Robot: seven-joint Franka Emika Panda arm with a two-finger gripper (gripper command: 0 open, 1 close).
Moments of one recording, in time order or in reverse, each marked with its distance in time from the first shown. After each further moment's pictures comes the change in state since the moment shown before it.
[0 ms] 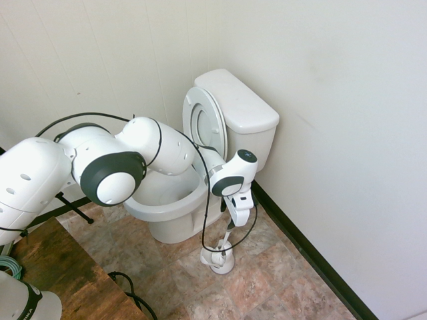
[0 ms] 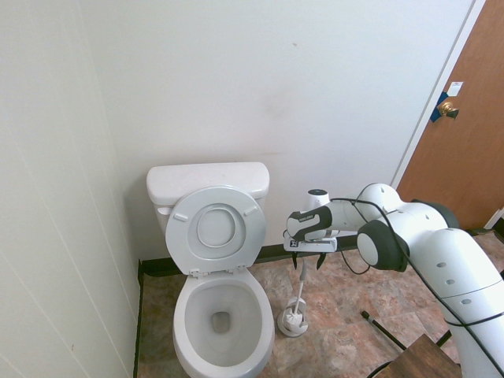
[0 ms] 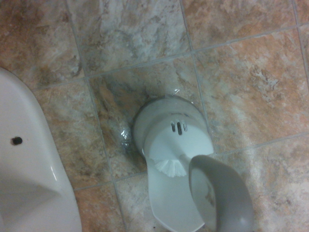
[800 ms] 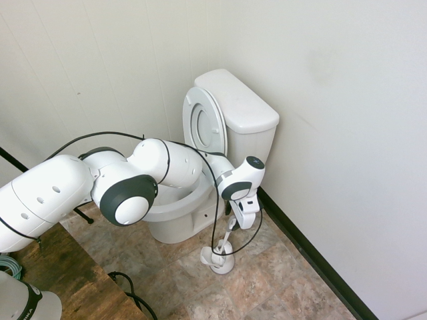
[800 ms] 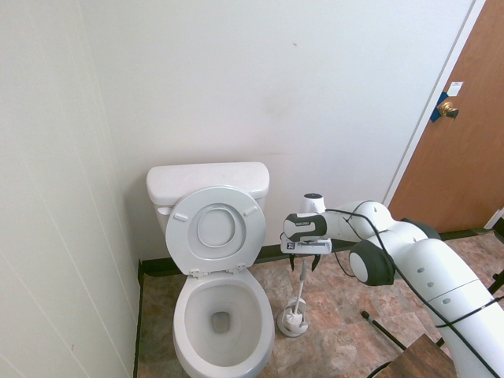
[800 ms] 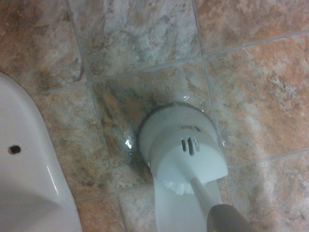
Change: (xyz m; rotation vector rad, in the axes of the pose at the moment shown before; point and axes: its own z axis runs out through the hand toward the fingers) arm 0.017 -0.025 0.025 -0.011 -0.025 -0.011
